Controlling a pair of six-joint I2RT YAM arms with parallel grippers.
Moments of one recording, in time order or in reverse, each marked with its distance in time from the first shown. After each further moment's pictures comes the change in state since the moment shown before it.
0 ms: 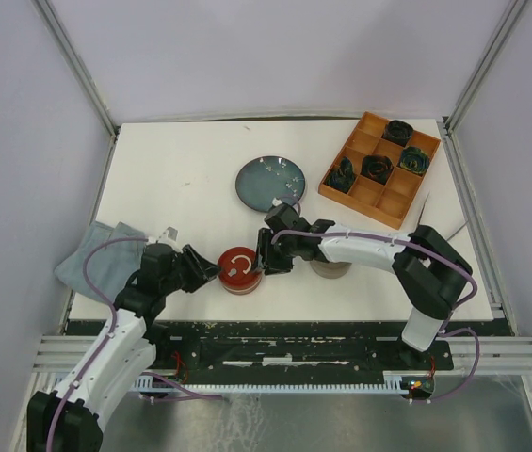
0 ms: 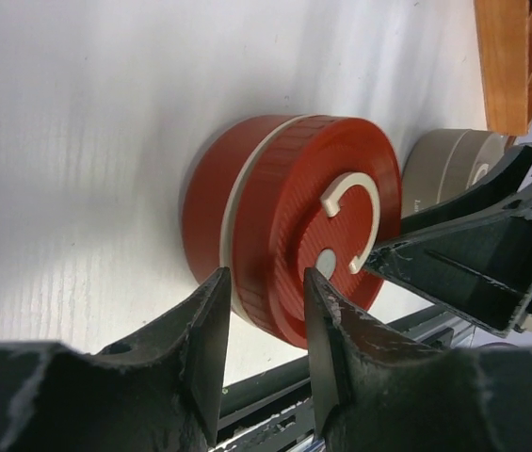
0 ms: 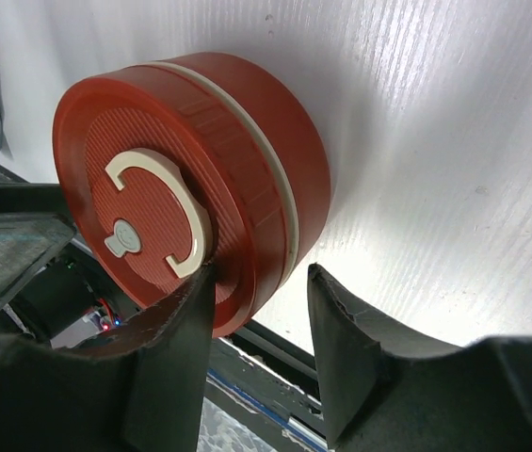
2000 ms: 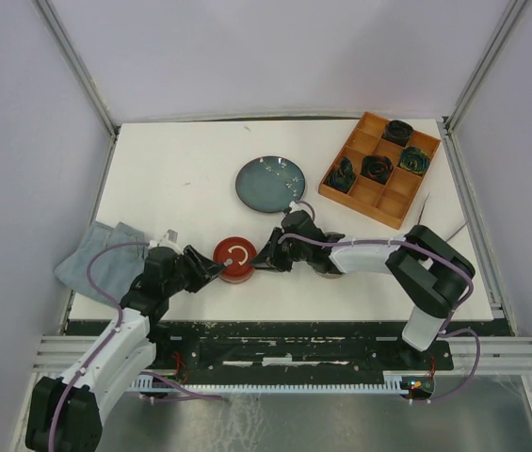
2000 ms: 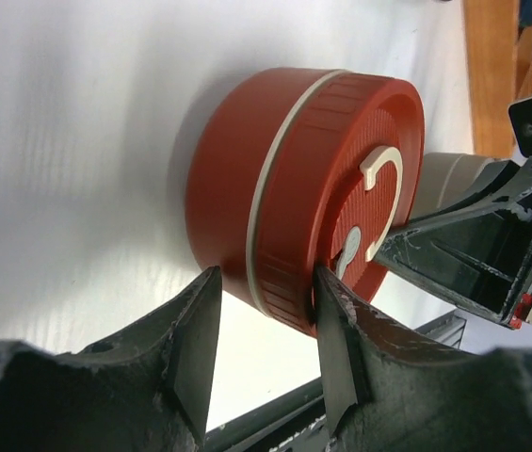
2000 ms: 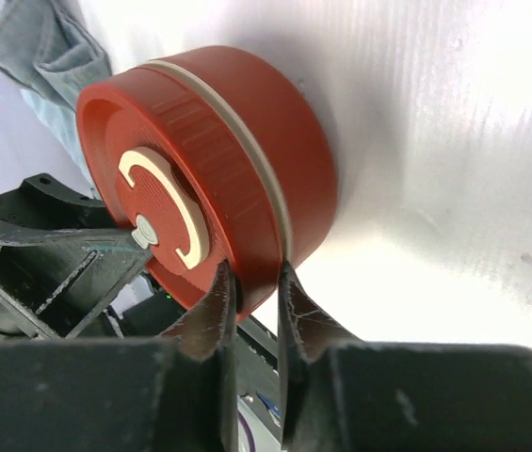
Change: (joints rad) left arm -0.005 0.074 -0.108 0.197 -0.012 -0.066; right arm -0.051 0.005 -0.251 0.494 -0.079 0.238
